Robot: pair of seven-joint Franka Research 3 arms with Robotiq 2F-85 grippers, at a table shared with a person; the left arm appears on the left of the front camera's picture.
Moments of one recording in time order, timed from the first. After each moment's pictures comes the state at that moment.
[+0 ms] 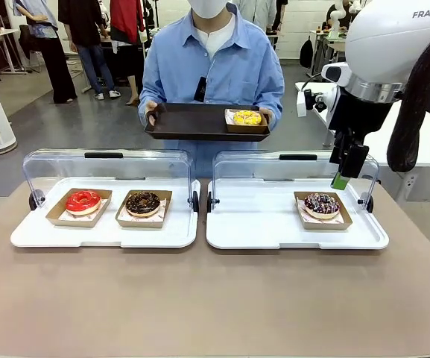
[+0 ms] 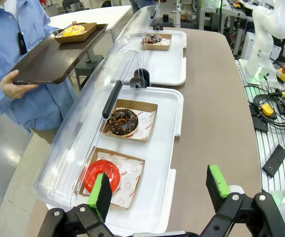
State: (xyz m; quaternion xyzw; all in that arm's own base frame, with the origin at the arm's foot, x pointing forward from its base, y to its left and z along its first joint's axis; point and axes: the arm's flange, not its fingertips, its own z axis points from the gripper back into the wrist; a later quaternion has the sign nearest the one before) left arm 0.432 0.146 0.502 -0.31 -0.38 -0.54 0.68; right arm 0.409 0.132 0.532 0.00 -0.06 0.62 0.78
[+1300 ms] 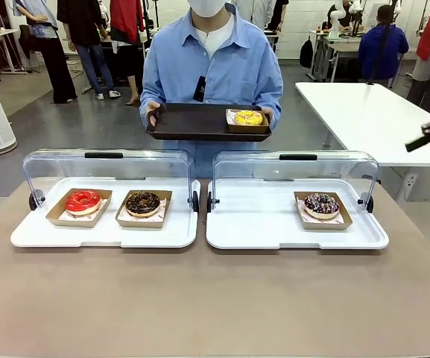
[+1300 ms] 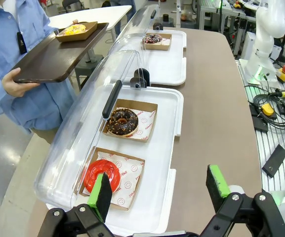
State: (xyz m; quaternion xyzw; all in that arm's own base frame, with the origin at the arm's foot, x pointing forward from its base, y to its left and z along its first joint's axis) left arm 0.432 0.146 0.502 -0.31 -0.38 -0.54 0.68; right arm 0.439 -0.155 0.483 0.38 -0.32 0.60 0.63
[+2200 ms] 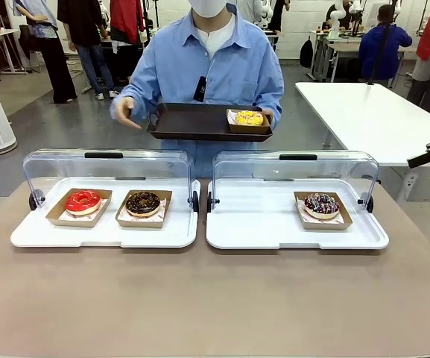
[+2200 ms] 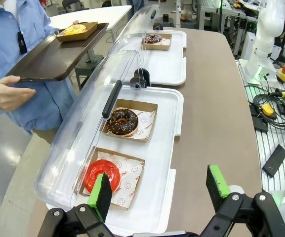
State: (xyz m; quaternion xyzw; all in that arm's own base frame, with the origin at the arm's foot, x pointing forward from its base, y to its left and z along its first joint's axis) left arm 0.432 0.146 0.502 -0.31 -0.38 -0.54 0.68; right arm 0.424 -0.161 0.453 0.37 -0.35 0.55 0.66
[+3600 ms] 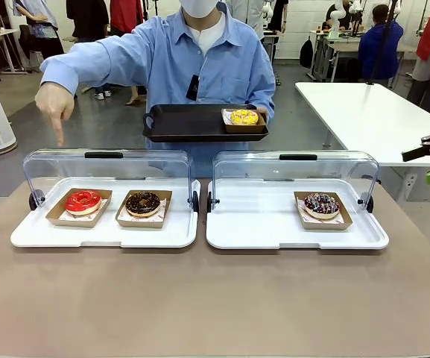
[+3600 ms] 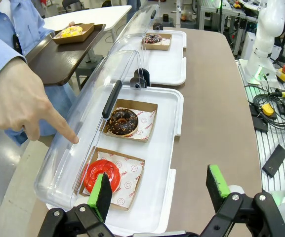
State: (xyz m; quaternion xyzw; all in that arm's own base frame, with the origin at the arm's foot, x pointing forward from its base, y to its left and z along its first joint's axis) left arm 0.432 0.146 0.502 -0.31 -0.38 -0.54 0.68; right arm 0.420 -0.149 0.457 0.38 -0.38 0.56 0.63
